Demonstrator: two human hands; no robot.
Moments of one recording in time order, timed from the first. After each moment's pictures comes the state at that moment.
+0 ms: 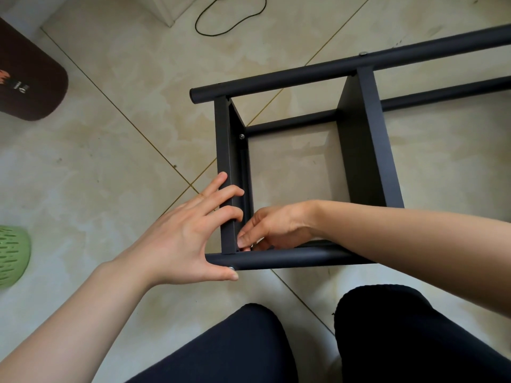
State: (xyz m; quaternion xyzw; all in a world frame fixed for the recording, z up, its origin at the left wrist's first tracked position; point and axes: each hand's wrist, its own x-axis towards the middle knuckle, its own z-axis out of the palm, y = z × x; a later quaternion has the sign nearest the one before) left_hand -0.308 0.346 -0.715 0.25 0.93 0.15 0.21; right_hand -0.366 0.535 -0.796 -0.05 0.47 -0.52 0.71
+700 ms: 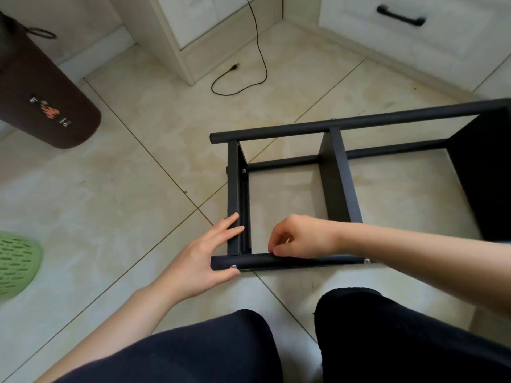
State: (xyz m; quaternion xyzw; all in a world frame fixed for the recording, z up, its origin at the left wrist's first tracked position) left_hand -0.262 0.349 -0.728 0.09 0.93 0.31 0.19; right_hand -0.350 0.592 -0.706 -0.24 0.82 -0.28 0.44
